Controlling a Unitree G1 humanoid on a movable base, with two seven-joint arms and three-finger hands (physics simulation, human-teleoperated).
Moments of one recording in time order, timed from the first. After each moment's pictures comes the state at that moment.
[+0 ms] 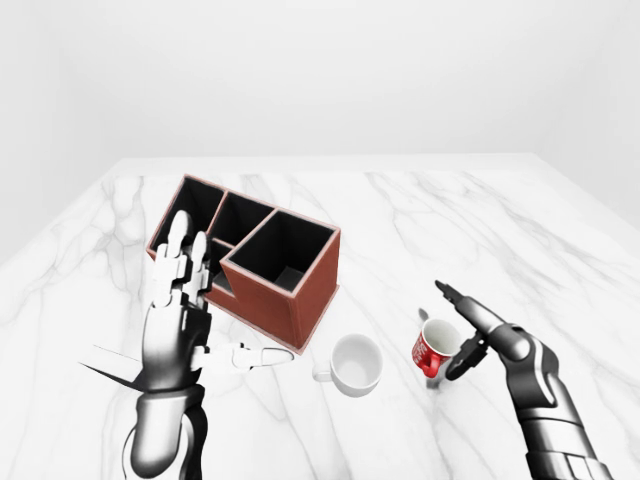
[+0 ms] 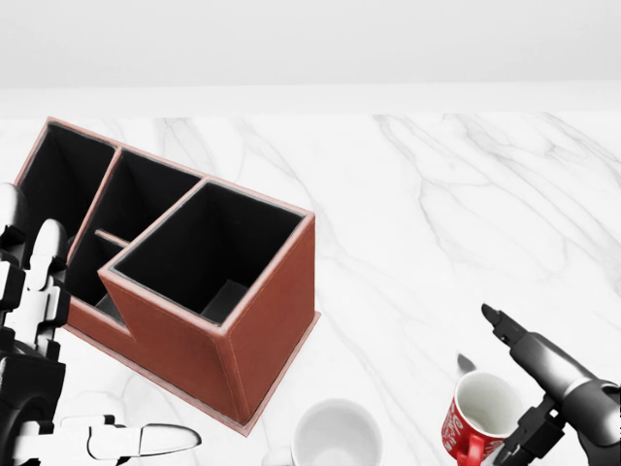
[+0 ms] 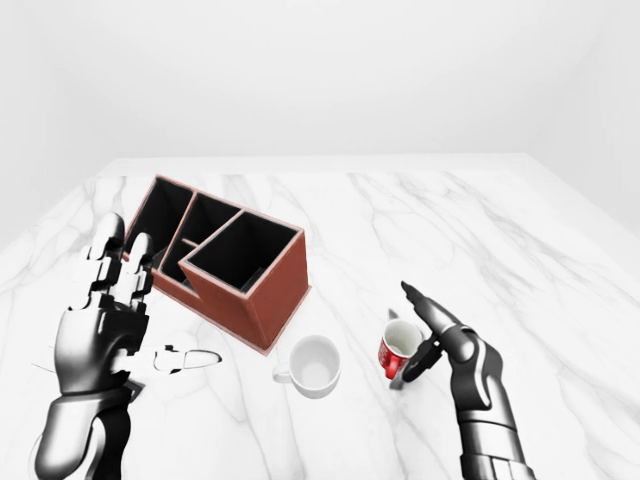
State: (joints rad) left arm 0.27 -0.01 0.05 -0.75 0.01 0.09 -0.10; right arm -0.14 -0.34 -0.22 0.25 -0.71 0.09 0.59
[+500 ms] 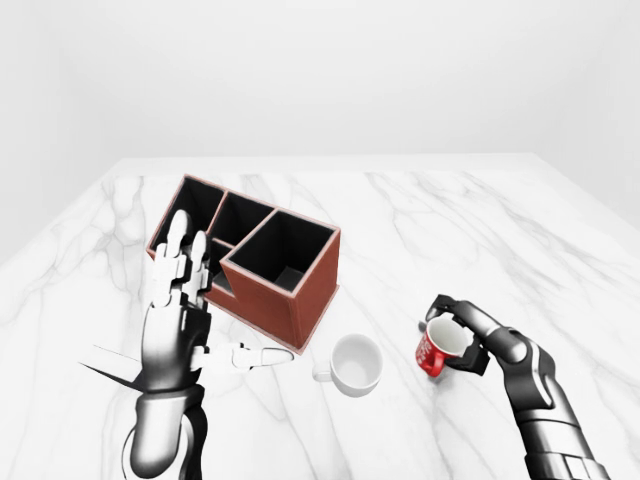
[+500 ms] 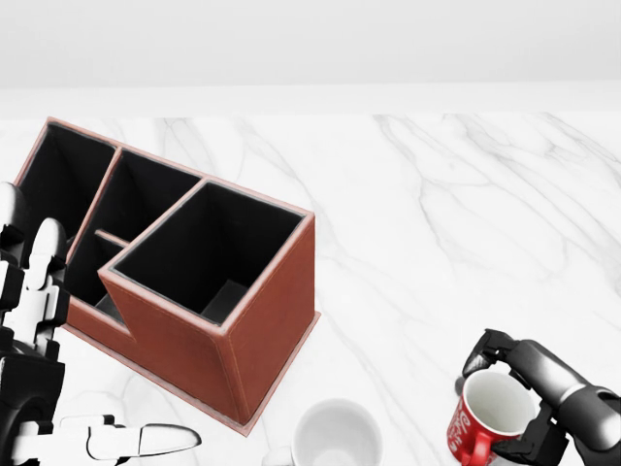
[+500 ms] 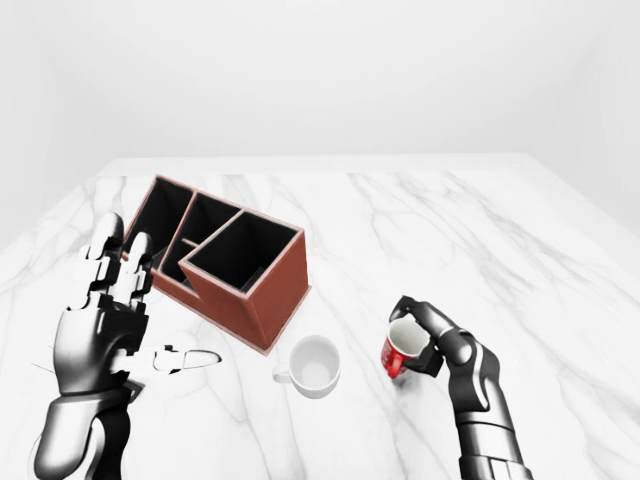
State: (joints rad) left arm 0.27 -0.01 0.05 -0.76 0.01 0.09 -0.10; right arm -0.13 -0.34 -0.21 0.28 -0.70 0.09 0.58
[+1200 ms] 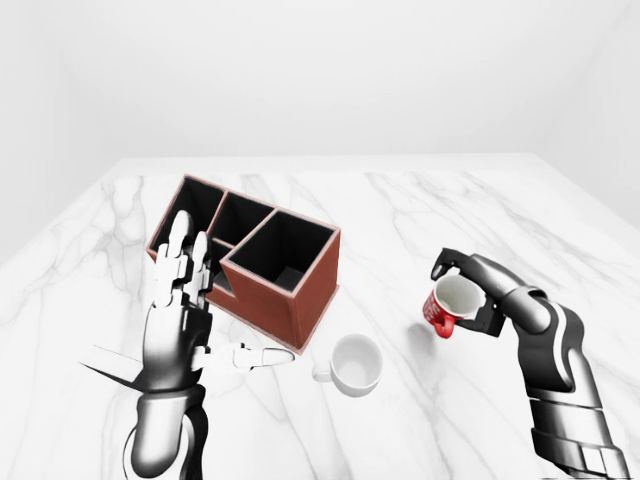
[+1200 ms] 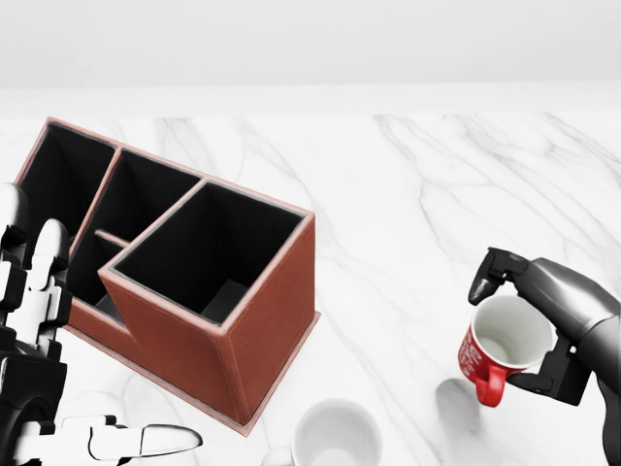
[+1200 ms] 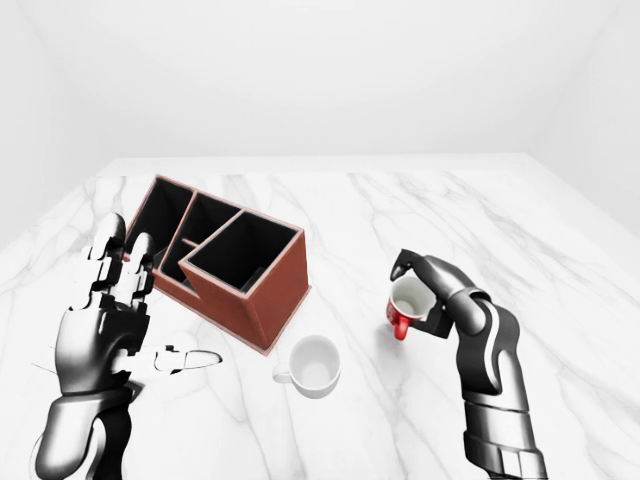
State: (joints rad) left arm 0.27 -0.01 0.04 -0.75 0.01 0.09 -0.10; right arm -0.21 -0.37 -0.25 -0.03 -0.79 0.09 0.70
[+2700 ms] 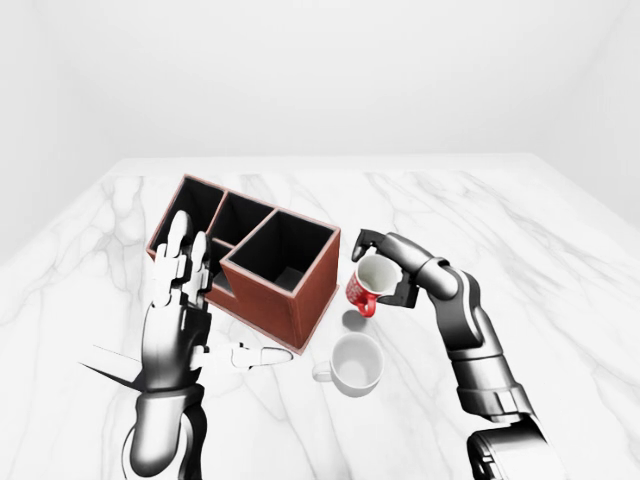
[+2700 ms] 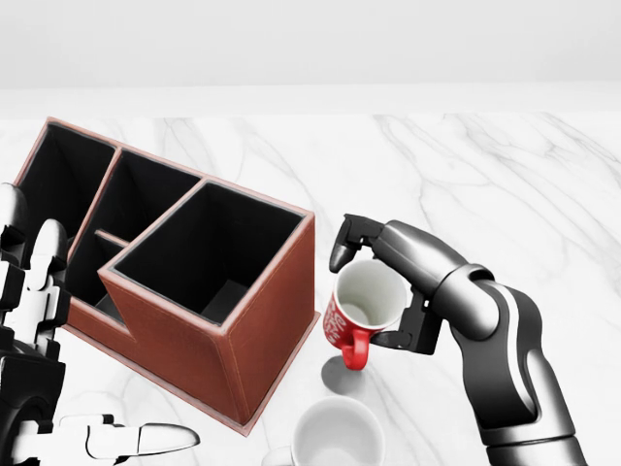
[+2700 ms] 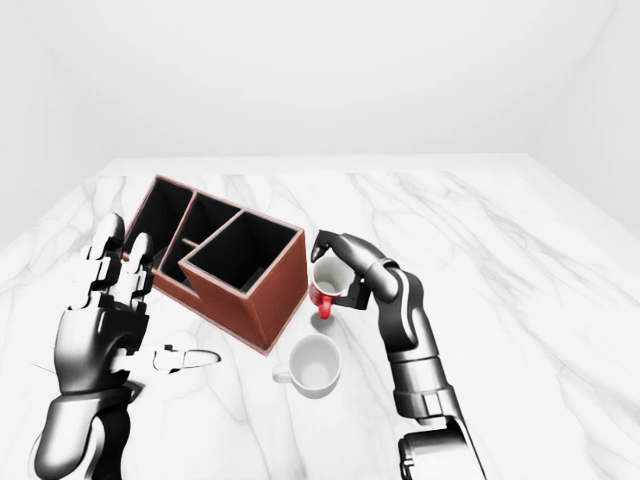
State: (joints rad) left arm 0.27 -0.01 0.05 -0.75 0.00 0.09 -0.10; right arm -0.47 -0.16 -0.01 0.13 -0.76 0.09 0.64
